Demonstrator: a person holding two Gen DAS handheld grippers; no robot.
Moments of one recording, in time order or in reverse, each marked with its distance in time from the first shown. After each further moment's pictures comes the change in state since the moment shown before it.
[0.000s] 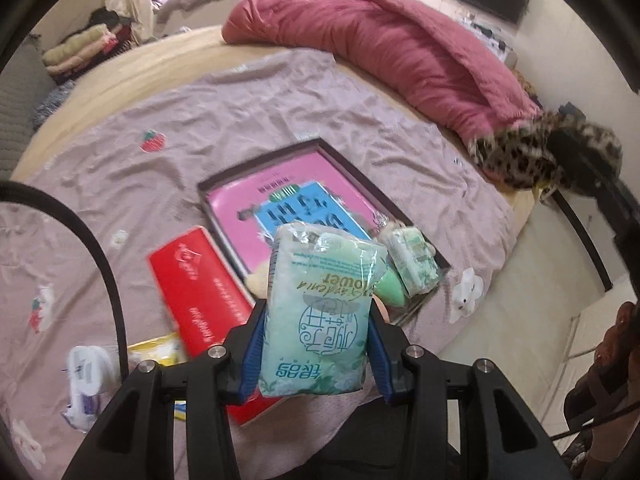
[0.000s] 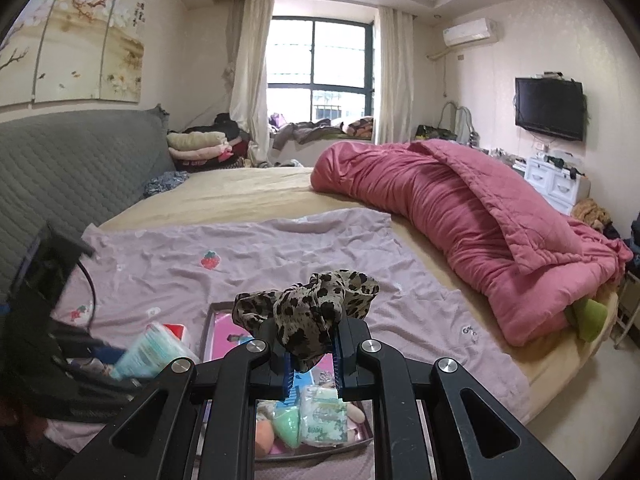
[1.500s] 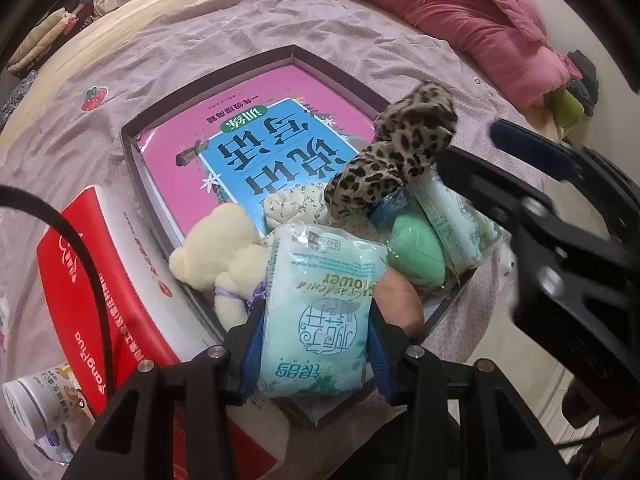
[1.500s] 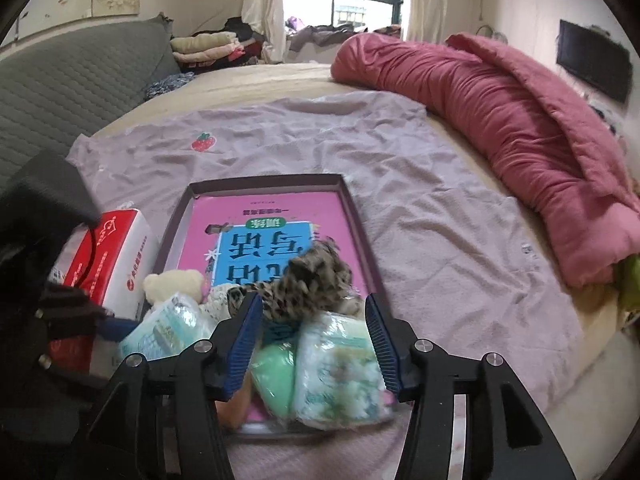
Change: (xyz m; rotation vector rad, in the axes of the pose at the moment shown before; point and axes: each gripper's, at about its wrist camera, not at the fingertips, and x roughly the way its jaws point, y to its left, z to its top) left arm 0.123 -0.015 -0.008 0.067 0.200 0.016; right arm 0.132 0.003 -0.083 -0.058 0.348 0.047
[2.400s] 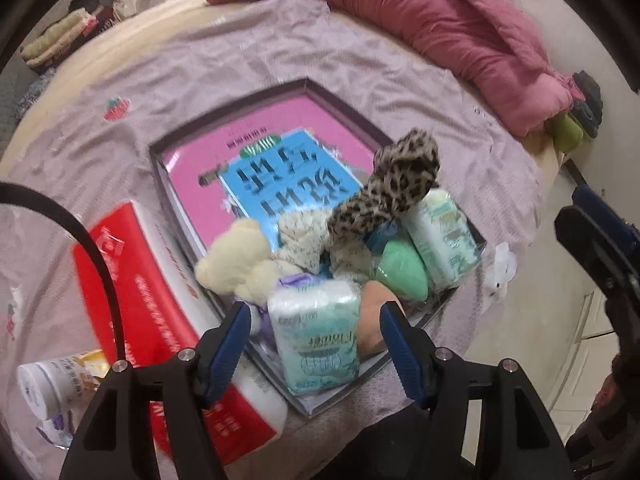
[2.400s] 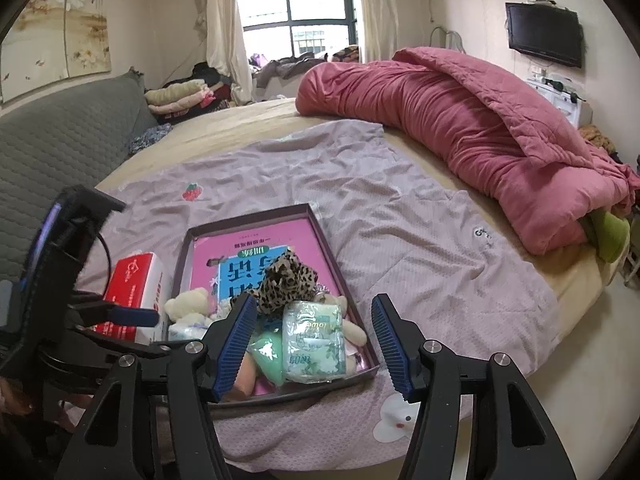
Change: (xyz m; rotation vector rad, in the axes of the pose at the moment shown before) left arm -0.039 -0.001 0.001 -0.045 -0.078 0.026; right arm -0.081 -0.026 -0.015 0.168 -0.110 -0.010
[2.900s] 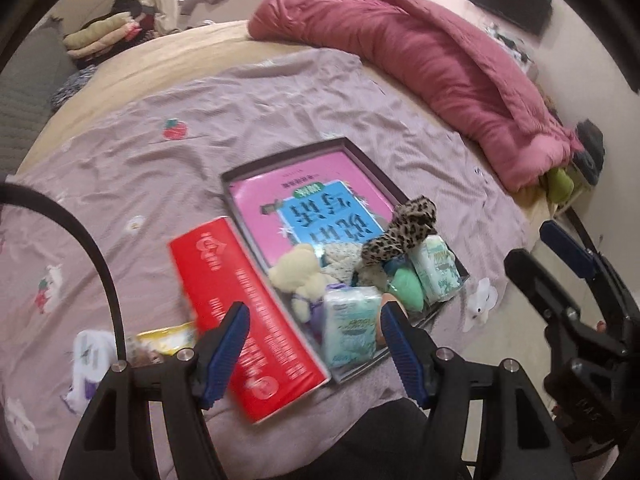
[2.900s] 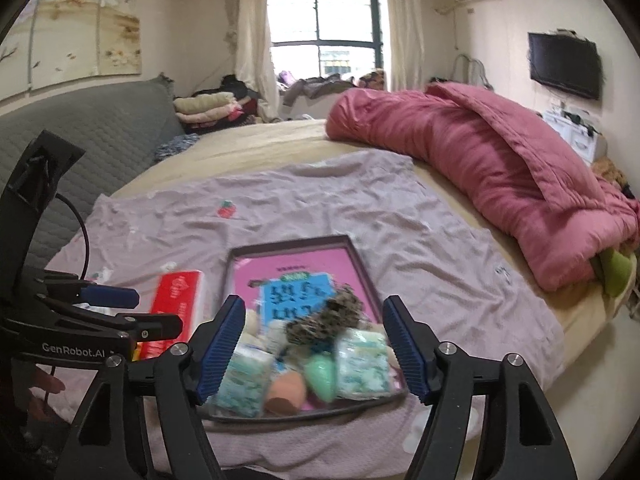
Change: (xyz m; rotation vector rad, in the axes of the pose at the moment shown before) left arm -0.094 0.041 -0.021 -0.116 -0.144 0.011; right arm -0.031 0.054 0.016 -0.087 -0.080 0.061
